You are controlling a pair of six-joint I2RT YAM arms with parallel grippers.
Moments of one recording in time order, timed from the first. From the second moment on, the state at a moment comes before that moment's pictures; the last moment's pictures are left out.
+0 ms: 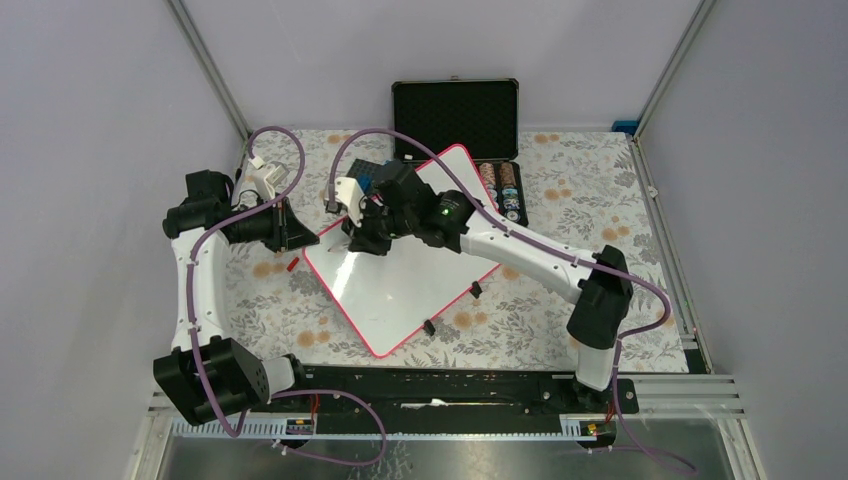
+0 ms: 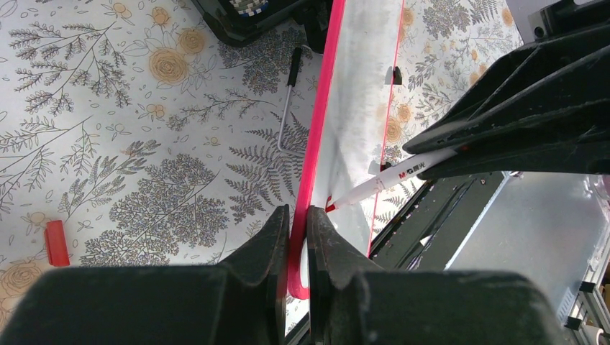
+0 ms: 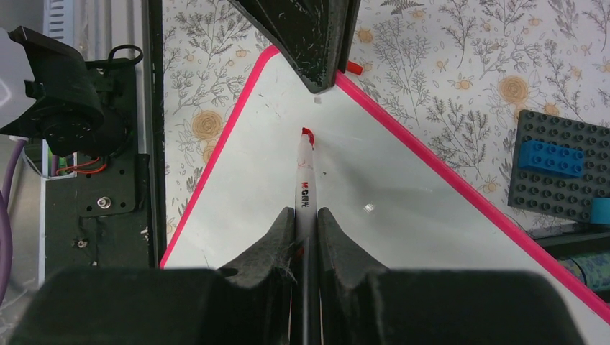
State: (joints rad) left arm 0.31 1.23 1.23 -1.14 1.00 0.50; right arm 1.01 1.86 1.78 -0.50 -0.36 -0.26
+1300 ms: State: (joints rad) left arm 0.31 1.23 1.22 -1.13 1.01 0.51; right arm 1.03 1.80 1.64 -0.52 -0.38 -0.34
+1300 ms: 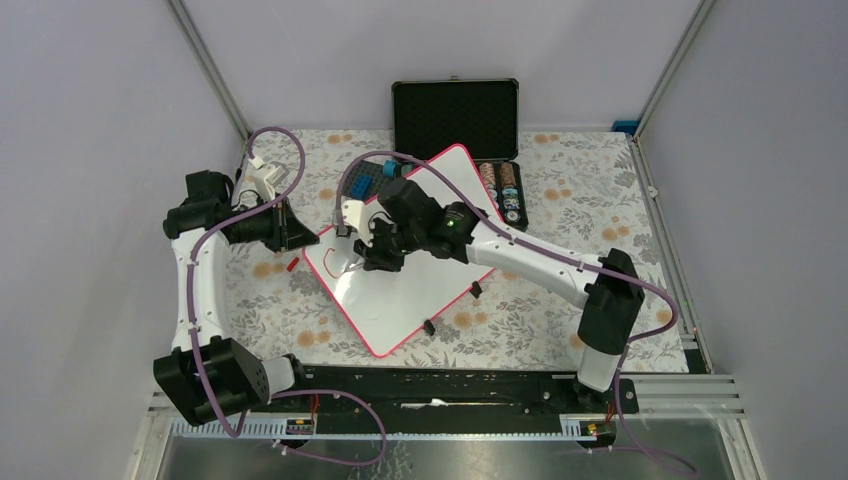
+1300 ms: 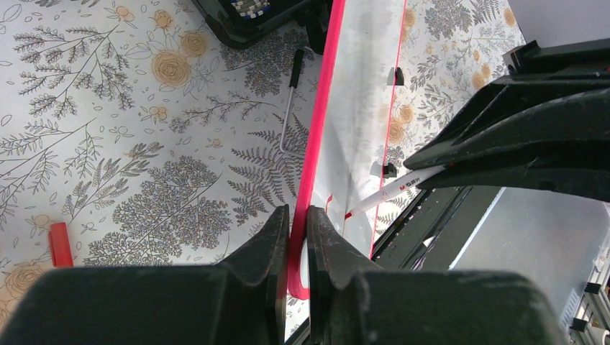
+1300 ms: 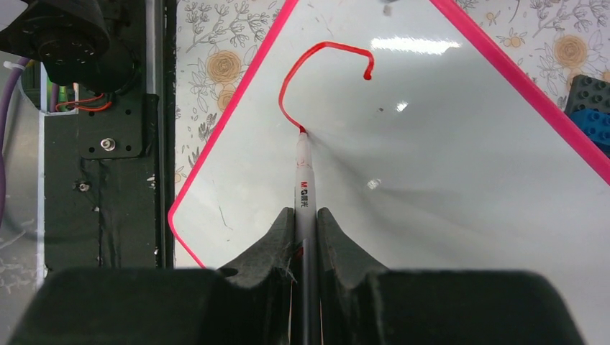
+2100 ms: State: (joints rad) left arm 0.31 1.23 1.22 -1.13 1.02 0.51; right arm 0.96 1.78 1.71 -0.59 -0.42 -0.34
